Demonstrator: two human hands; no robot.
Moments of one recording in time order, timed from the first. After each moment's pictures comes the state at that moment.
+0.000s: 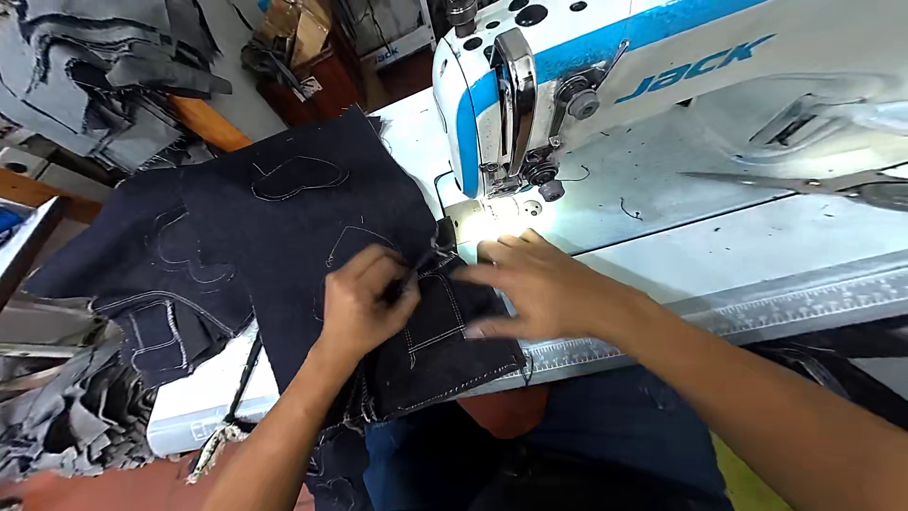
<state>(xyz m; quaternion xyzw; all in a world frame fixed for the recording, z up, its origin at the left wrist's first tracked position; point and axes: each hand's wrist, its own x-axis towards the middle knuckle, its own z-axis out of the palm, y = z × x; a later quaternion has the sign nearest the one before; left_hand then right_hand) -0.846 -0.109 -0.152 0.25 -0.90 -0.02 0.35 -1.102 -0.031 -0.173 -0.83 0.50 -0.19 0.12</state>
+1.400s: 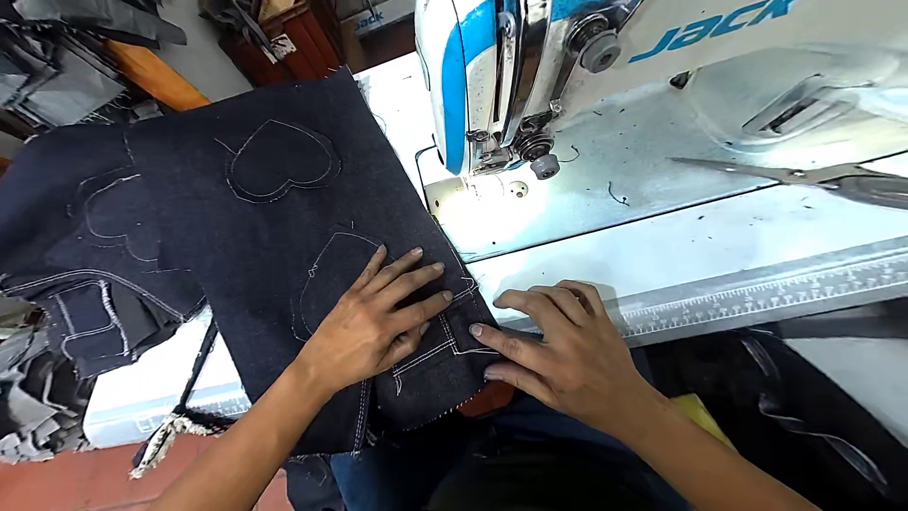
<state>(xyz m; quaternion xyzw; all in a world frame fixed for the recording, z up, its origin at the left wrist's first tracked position) -0.841 -0.083 -0.186 0.13 -0.98 -0.07 0.14 -1.100 0.059 -0.237 -0.78 0.53 -0.32 -0.09</state>
